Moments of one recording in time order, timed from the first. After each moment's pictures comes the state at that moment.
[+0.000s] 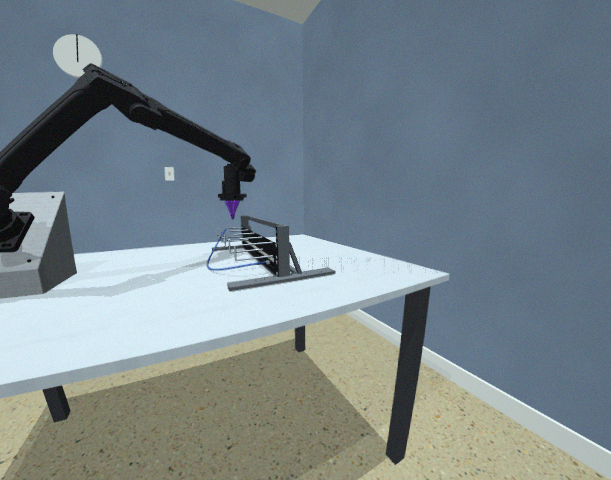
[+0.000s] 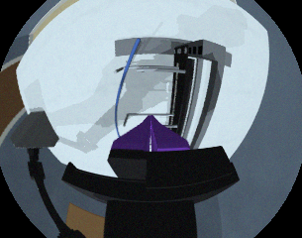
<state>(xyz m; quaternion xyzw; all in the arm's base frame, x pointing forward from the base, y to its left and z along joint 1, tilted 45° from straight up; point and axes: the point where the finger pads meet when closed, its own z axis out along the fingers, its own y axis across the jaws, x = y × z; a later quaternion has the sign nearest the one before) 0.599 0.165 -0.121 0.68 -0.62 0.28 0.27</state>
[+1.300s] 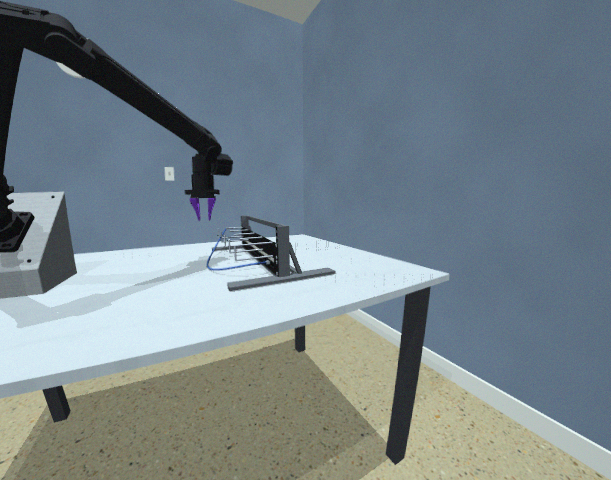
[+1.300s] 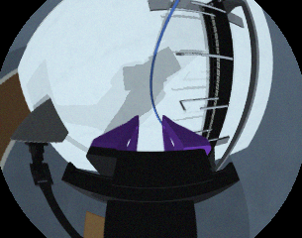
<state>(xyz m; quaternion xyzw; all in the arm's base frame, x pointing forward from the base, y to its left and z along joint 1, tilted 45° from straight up) 0.496 0.079 -0.028 0.63 -0.67 0.30 0.24</state>
